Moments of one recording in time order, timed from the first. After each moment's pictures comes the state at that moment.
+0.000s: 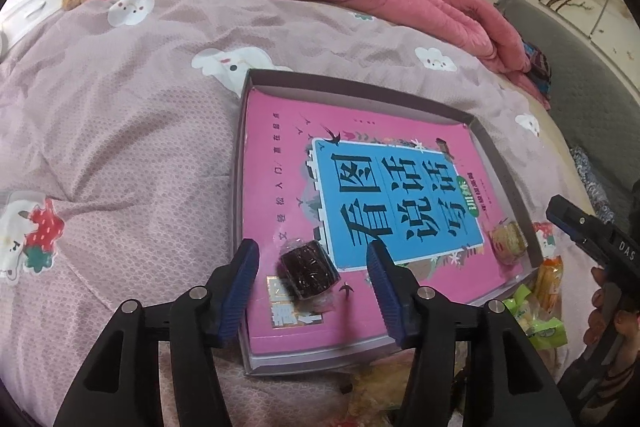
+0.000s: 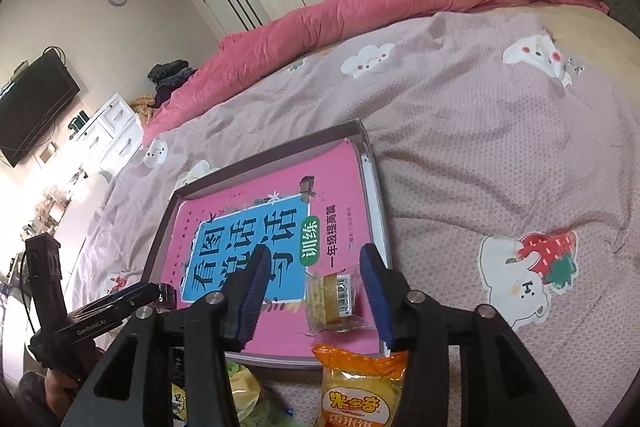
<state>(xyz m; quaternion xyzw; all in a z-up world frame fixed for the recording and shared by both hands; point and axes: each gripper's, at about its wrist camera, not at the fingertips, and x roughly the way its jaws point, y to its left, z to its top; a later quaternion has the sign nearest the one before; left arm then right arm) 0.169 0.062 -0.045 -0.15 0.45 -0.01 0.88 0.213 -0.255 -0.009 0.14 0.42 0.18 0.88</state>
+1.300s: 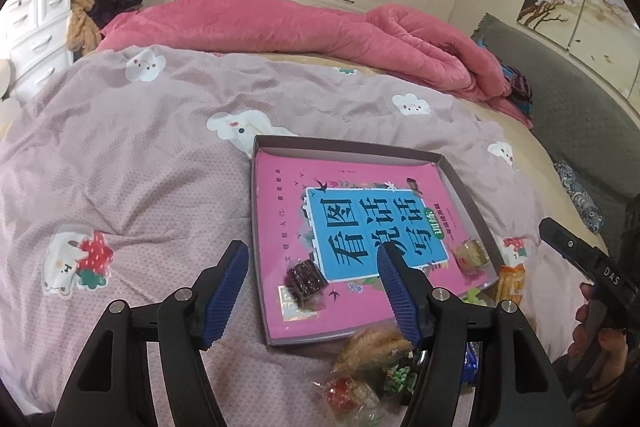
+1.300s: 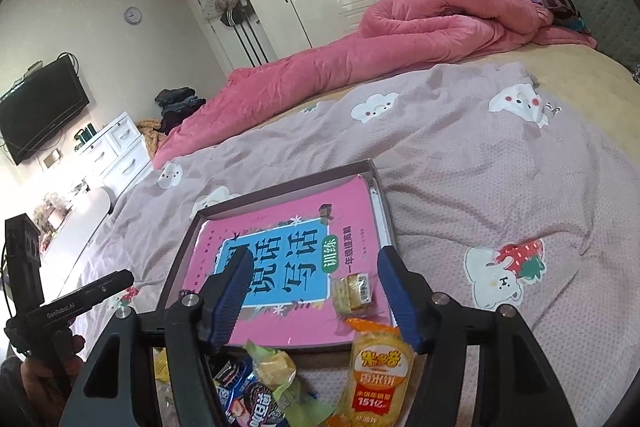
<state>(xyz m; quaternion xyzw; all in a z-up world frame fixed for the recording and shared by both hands) 0.125 0.071 0.012 -0.13 0.38 -0.02 0.92 0.159 -0.248 0.030 0.13 0.36 0.17 0.91</state>
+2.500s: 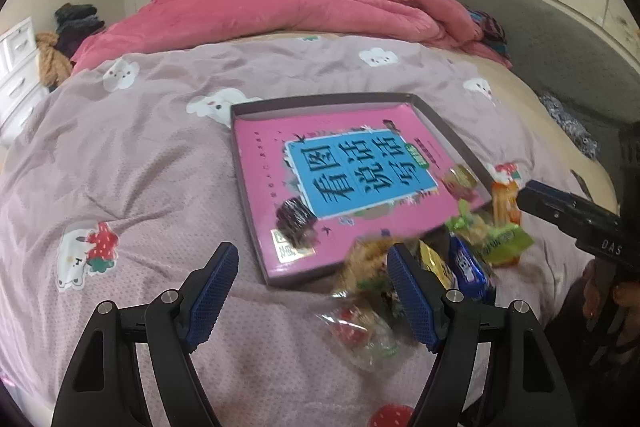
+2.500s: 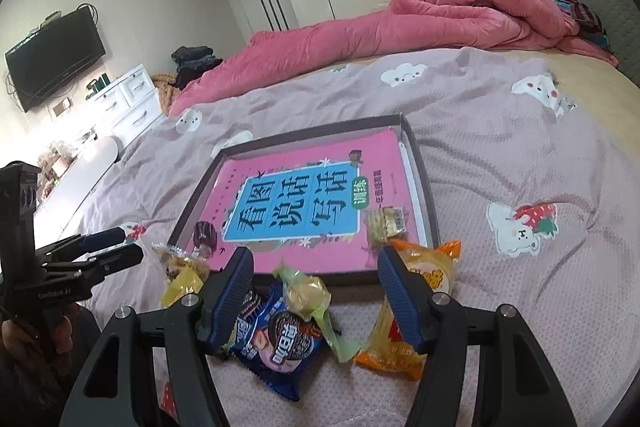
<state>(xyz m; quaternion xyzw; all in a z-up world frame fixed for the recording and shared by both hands) 0.087 0.048 0.002 -0.03 0.41 -0.07 0.91 0.113 -0.214 0.015 0.06 0.40 0.20 0.89</state>
